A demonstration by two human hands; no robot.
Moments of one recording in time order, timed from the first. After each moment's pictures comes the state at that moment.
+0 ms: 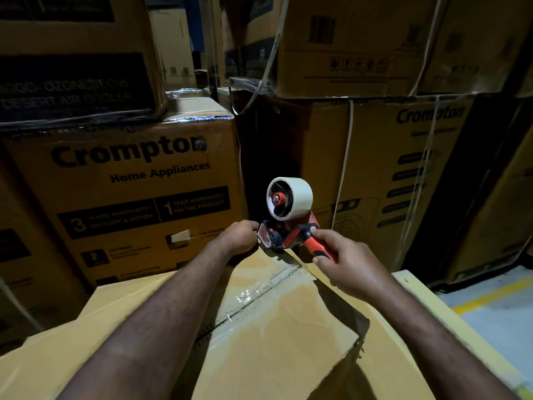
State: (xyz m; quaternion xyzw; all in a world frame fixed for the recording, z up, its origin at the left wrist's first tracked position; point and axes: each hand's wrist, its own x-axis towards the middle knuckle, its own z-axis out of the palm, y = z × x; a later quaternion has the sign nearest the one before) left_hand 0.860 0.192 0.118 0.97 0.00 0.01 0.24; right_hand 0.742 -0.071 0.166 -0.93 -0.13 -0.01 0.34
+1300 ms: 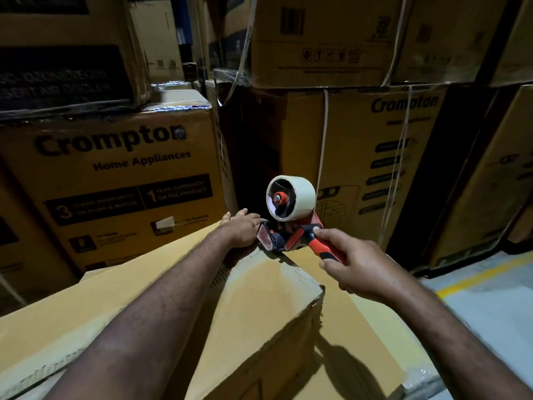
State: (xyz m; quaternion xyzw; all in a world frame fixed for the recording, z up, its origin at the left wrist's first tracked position) left_hand 0.826 0.128 0.121 0.99 -0.06 -0.06 0.09; right_hand 0.686 -0.145 0.175 -0.93 -0.15 0.04 0.33
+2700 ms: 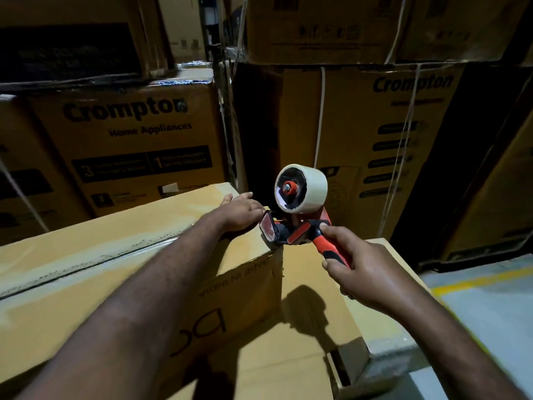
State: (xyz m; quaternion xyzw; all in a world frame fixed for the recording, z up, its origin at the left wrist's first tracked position) left_hand 0.752 0.055 0.116 0.99 -0.05 -0.04 0.09; right_hand 0.623 -0.249 0.149 -0.92 -0.19 0.01 0.34
